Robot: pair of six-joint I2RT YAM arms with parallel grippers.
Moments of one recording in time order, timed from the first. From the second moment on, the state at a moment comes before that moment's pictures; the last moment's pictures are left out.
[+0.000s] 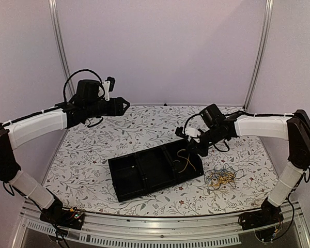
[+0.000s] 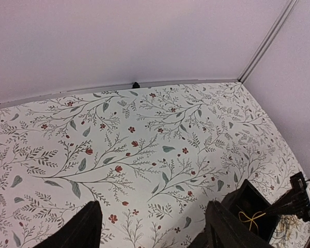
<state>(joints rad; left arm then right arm) -0.51 1.48 1.15 -0.10 0.03 -0.31 0.63 1.70 1.13 -0.41 -0.38 -0.60</state>
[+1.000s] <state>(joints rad) -0.51 1.49 1.15 -0.09 0.11 -0.29 0.71 1.25 0.79 -0.77 -0.35 -0.86</state>
